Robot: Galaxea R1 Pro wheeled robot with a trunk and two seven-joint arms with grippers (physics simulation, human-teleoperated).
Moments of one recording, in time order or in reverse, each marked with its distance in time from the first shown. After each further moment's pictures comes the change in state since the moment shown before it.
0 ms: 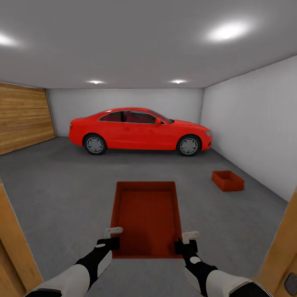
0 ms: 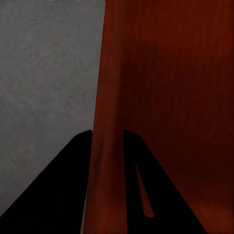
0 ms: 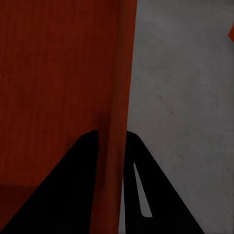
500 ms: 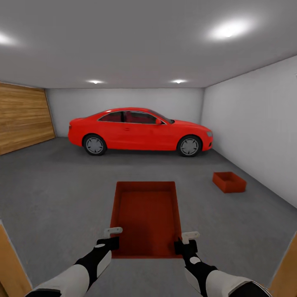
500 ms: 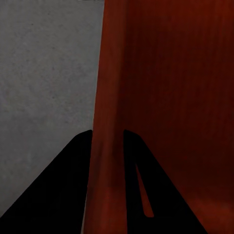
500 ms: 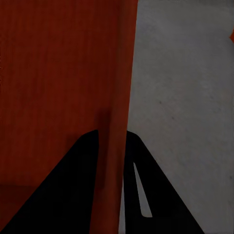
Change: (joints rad) left arm 0.000 0.003 0.015 0.001 -0.018 -0.002 -0.010; right arm 0.000 0.003 0.051 0.004 -0.047 -0.007 -0.001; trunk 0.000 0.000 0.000
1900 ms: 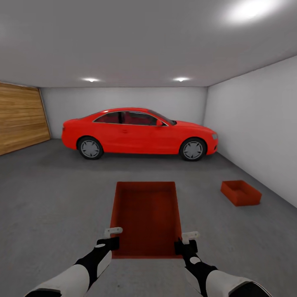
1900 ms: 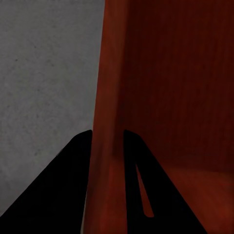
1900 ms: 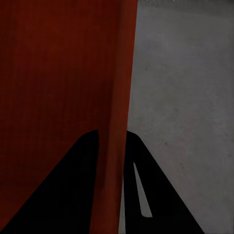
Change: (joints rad) left arm 0.000 0.000 -0.021 0.001 0.023 0.001 0.007; right arm 0.000 0.000 -0.034 0.000 0.033 0.004 -0.001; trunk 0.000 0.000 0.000
